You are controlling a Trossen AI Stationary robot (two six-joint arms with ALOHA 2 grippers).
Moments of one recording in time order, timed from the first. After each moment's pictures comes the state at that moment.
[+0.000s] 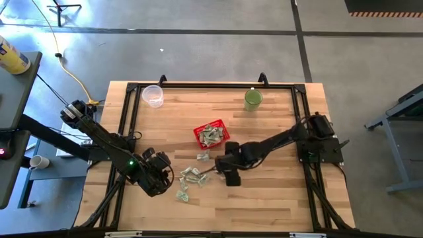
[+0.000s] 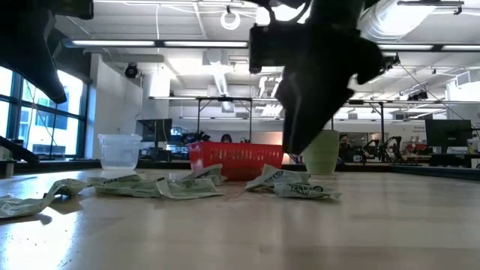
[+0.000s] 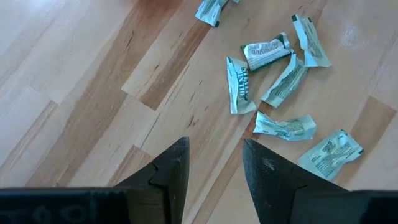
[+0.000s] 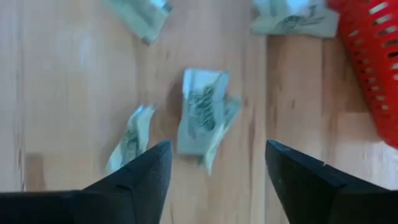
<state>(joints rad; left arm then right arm) -0.71 1.36 0.90 -0.87 -0.51 -1.20 0.27 1.91 1.33 -0.64 0.11 0.25</state>
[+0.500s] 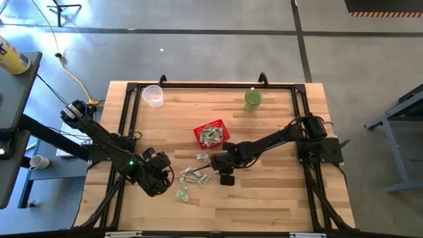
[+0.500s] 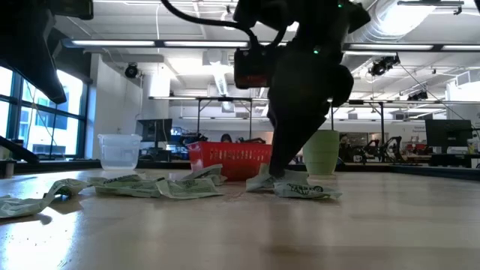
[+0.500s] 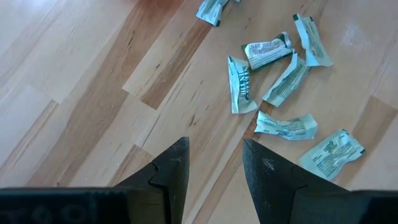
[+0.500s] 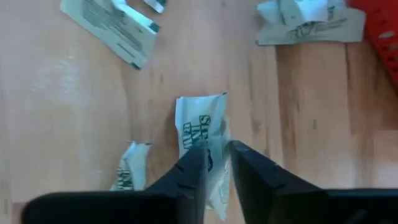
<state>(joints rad) -0.71 1.36 0.90 -0.87 -0.51 -1.21 0.23 1.99 1.33 -0.53 0.07 0.31</state>
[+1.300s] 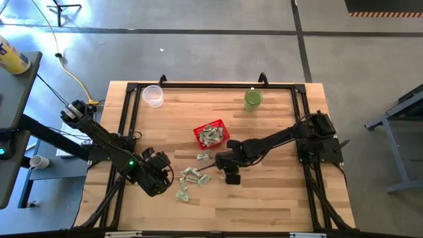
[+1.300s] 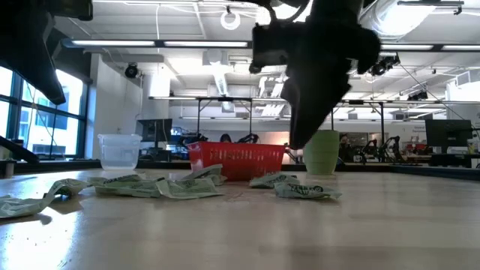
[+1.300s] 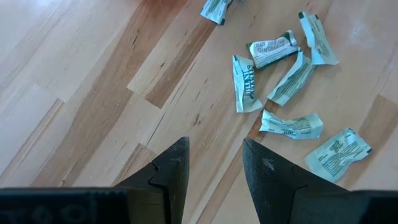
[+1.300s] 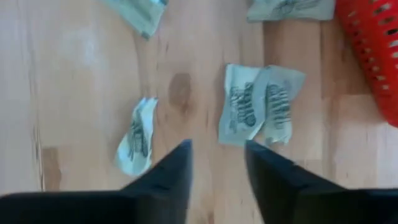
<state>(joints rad) -0.71 1.36 0.90 -0.89 -0.51 -1.21 0.25 1.89 1.33 -0.67 0.07 0.31</state>
